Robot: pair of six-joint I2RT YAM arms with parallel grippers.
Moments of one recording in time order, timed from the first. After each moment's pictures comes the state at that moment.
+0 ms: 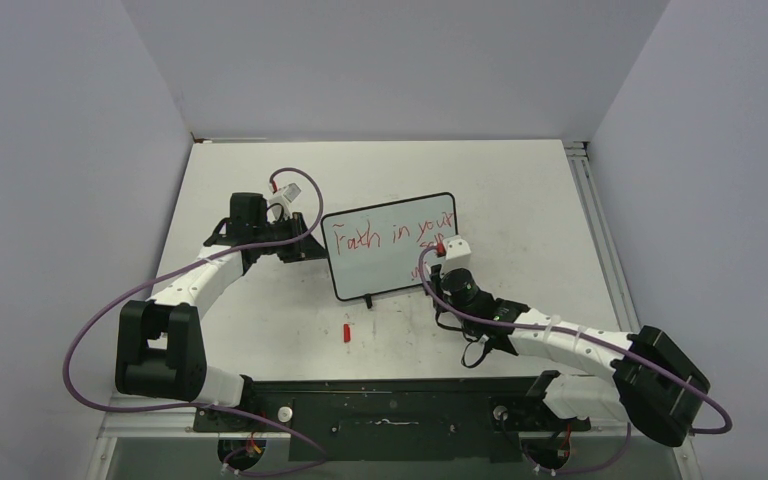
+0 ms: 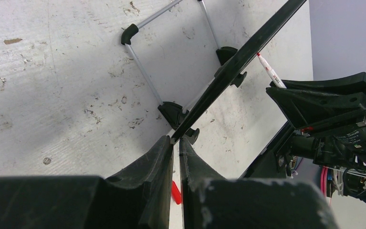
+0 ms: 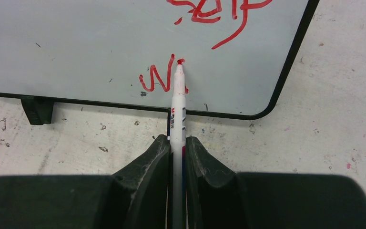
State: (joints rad) left arm -0.13 1.43 0.87 -0.23 0.70 -0.35; right arm 0.84 1.19 0.49 0.10 0.40 0.33
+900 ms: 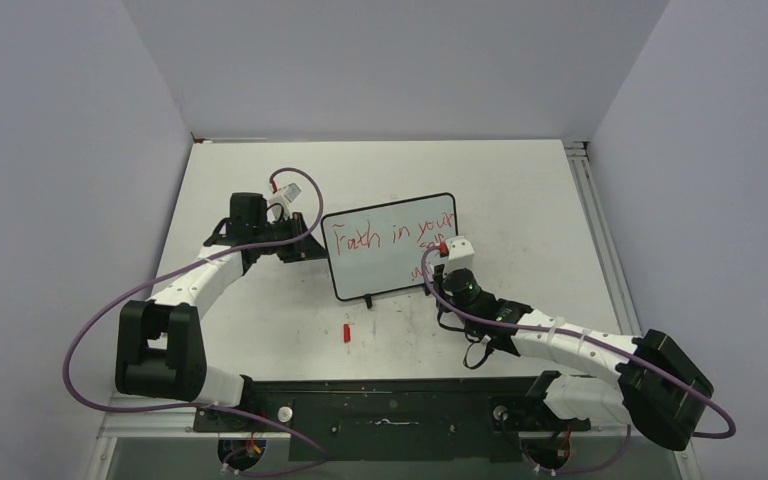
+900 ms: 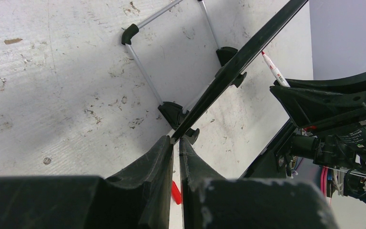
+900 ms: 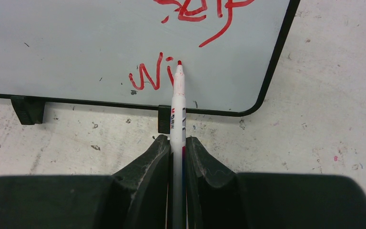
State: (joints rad) left arm -0.13 1.43 0.87 -0.23 0.70 -0.35; right arm 0.84 1.16 0.49 0.06 0.43 0.33
